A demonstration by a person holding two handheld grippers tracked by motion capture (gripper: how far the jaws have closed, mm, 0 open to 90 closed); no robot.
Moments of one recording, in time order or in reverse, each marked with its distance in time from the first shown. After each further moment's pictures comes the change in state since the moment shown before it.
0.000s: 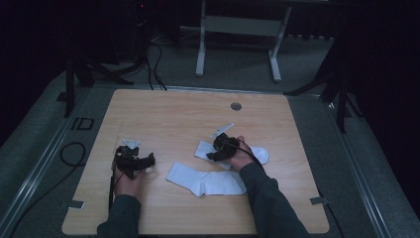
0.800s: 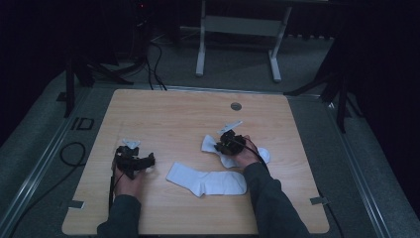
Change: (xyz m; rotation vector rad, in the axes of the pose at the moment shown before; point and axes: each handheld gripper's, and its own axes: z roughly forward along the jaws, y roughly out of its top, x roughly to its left) left arm 0.000 0.000 0.000 0.000 0.000 0.000; right arm -0.012 -0.006 -0.021 -0.067 -0.072 0.063
